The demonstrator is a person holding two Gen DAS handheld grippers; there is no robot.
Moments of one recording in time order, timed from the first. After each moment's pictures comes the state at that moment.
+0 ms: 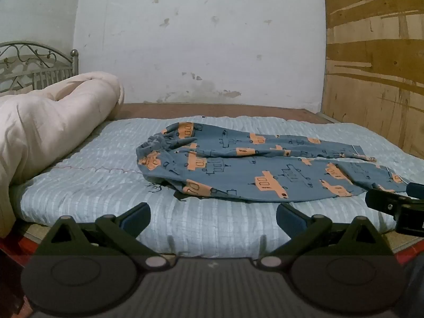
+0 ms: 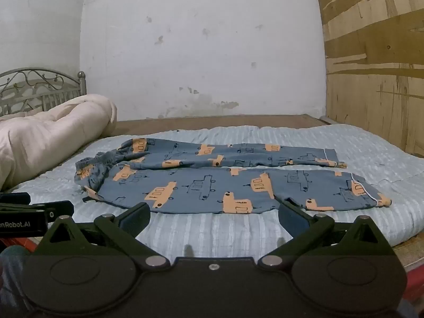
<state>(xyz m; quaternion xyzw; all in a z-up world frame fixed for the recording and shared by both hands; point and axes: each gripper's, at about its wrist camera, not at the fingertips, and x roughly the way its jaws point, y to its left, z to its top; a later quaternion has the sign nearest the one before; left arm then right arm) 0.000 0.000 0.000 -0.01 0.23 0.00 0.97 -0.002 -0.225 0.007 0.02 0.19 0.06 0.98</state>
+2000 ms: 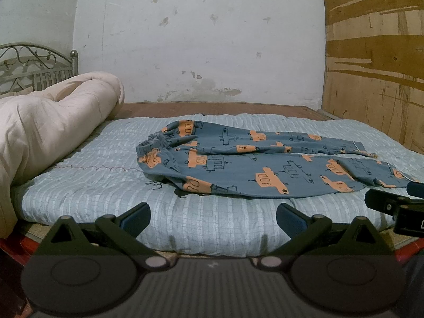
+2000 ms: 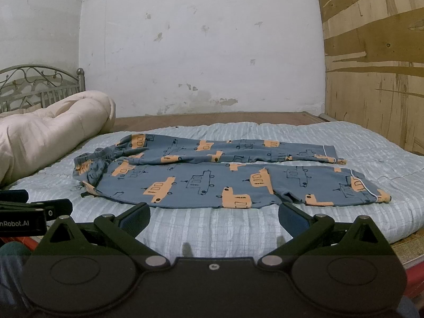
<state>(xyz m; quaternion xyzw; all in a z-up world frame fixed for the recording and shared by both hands) 0.002 0.001 0.001 -0.01 0.23 0.00 0.97 -0.003 -0.223 0.004 0.01 0.20 0.06 0.98</state>
